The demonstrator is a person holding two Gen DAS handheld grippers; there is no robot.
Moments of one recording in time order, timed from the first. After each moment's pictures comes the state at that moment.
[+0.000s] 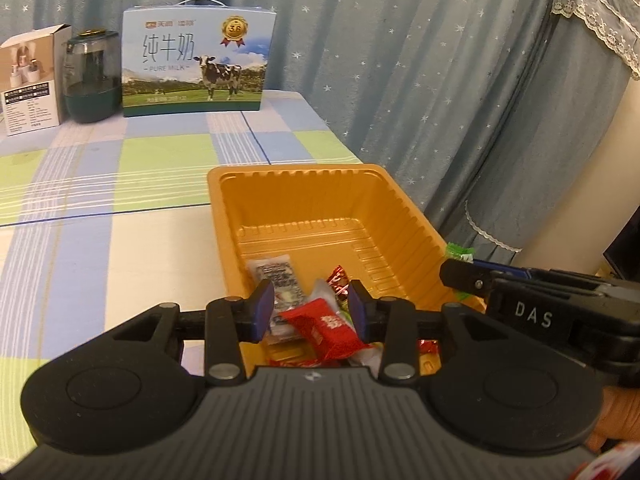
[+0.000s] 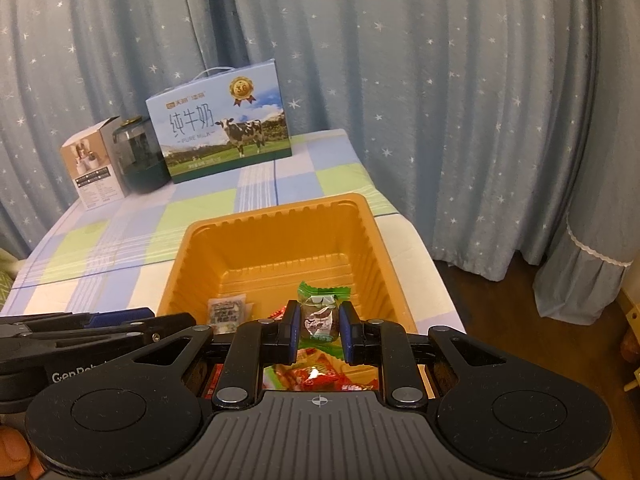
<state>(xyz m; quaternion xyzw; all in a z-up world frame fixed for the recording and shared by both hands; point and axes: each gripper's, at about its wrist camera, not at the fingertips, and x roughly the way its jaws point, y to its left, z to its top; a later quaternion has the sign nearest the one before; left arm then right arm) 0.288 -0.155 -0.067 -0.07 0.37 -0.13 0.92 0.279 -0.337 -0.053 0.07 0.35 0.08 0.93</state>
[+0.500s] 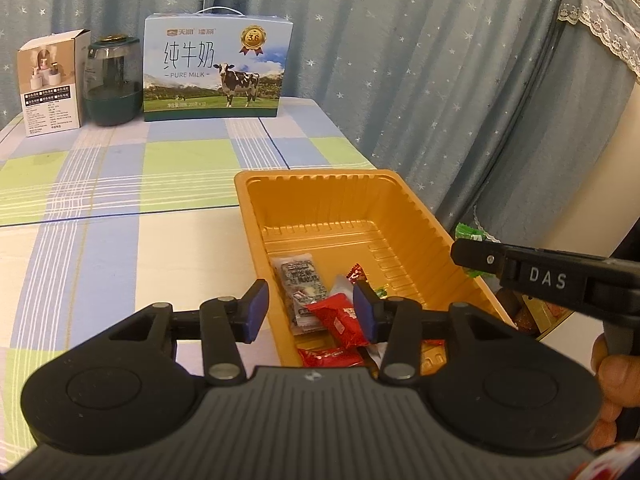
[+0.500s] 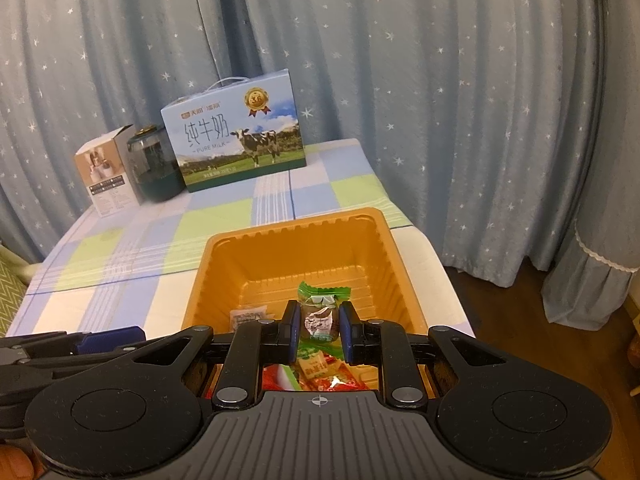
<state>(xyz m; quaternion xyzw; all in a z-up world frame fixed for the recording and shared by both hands) 0.273 -0.138 -0.058 -0.06 0.36 -0.11 0.92 0.280 -0.331 -0.039 0.07 0.34 0.10 0.93</state>
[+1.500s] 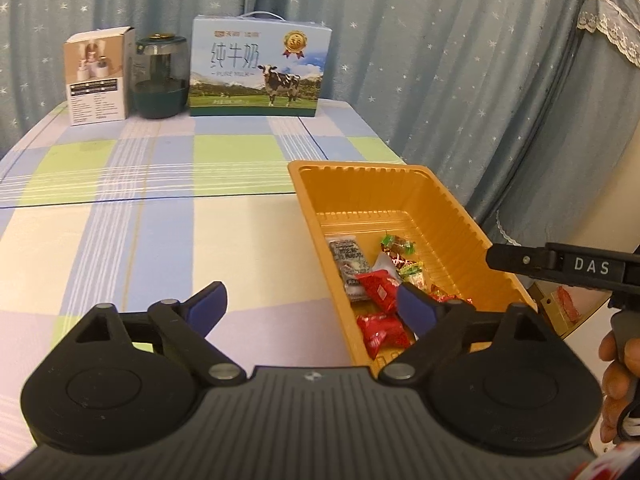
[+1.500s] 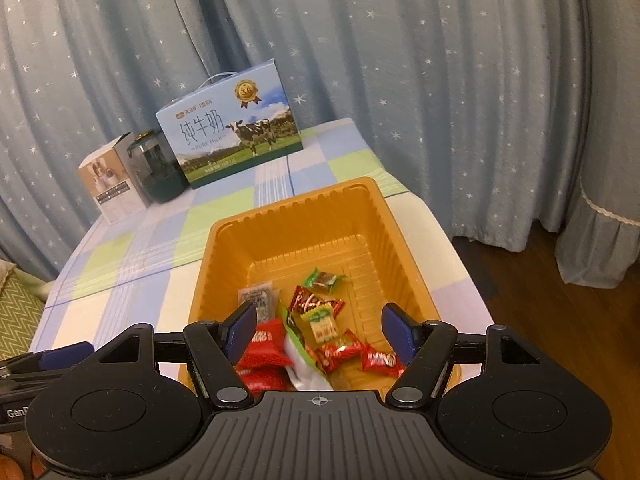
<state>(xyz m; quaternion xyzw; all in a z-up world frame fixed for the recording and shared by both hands) 0.231 -0.104 -0.050 -0.07 0.36 -0.07 0.93 0.251 -0.353 -0.040 0.13 0.36 0.10 0.92</state>
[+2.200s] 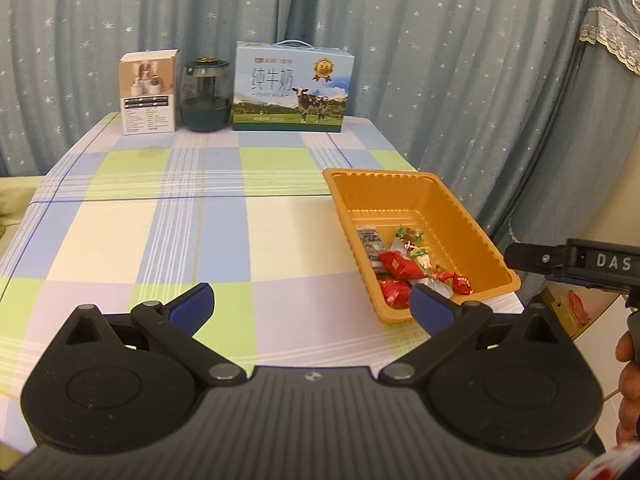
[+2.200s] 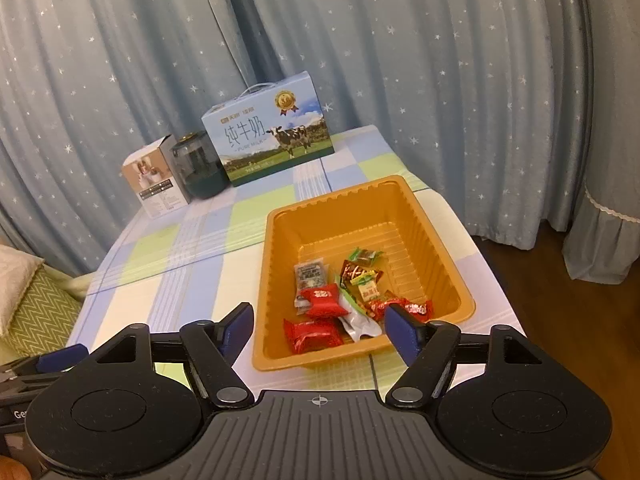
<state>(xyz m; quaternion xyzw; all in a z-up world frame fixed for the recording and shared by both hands) 0.141 -0.072 -0.007 -0.06 0.34 -0.04 0.94 0.172 -0.326 0.006 0.14 0.35 0.12 0.92</state>
